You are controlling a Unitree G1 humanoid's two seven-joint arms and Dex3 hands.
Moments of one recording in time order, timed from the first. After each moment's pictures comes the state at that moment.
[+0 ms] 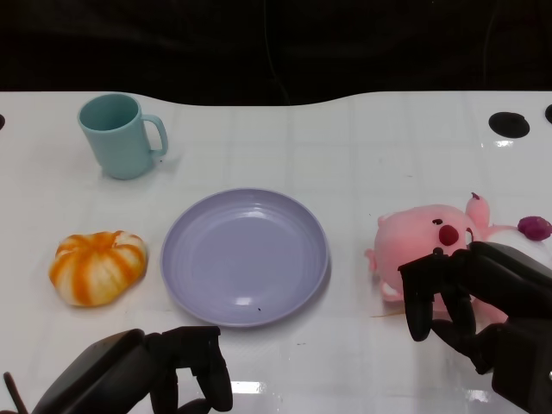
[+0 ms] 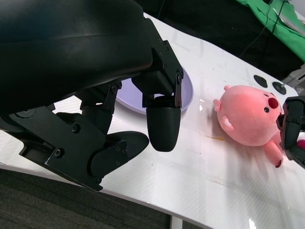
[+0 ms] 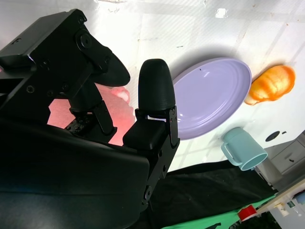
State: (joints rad) left arm 0.36 0.40 -0.12 -0.56 0.32 0.05 -0.35; right arm -0.11 -0.44 0.18 -0.11 -0.30 -0.19 0.44
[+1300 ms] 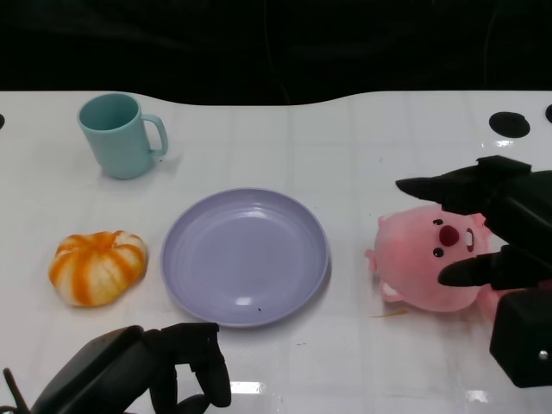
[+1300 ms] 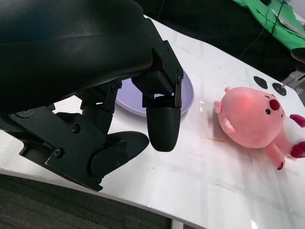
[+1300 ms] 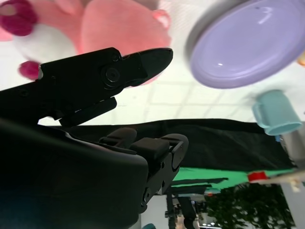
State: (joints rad) left arm 0.34 0.40 -0.12 -0.54 0.32 0.02 -0.35; right arm -0.20 -0.54 0.12 -0.23 -0.56 -0.12 0.38
